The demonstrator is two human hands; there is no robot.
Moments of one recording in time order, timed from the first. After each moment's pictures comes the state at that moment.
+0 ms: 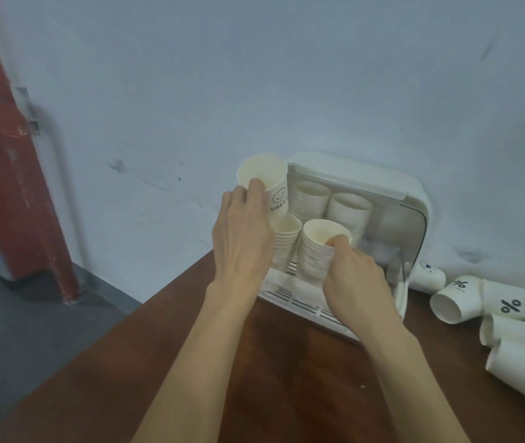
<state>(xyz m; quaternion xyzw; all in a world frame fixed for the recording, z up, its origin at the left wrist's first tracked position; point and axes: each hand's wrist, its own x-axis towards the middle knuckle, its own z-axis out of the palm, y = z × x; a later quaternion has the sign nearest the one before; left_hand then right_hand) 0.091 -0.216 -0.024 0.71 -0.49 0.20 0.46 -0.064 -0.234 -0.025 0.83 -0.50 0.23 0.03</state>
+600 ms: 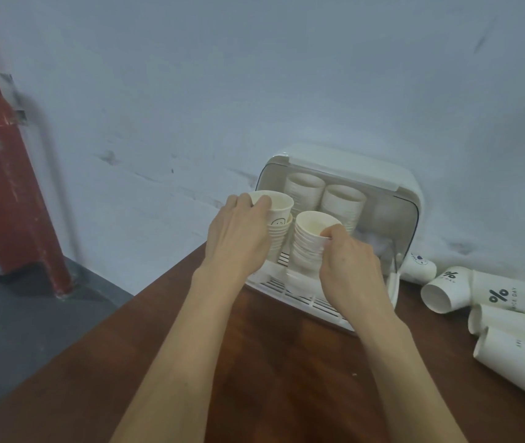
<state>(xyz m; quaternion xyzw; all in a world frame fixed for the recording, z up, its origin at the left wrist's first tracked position) 0.094 -0.210 -0.022 0.76 -0.59 0.13 0.25 -0.064 -0.239 -0.027 0.82 -0.50 0.27 0.03</state>
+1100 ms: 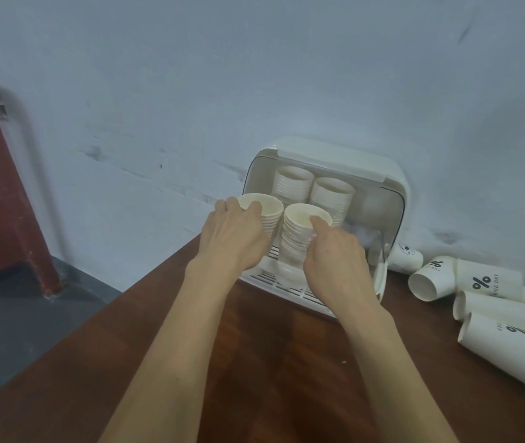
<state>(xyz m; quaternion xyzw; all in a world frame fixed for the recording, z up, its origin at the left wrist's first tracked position) 0.087 -0.210 -0.024 0.78 -0.59 0.06 0.20 -0.062 -0.236 -0.027 0.83 -0.50 0.26 0.04</state>
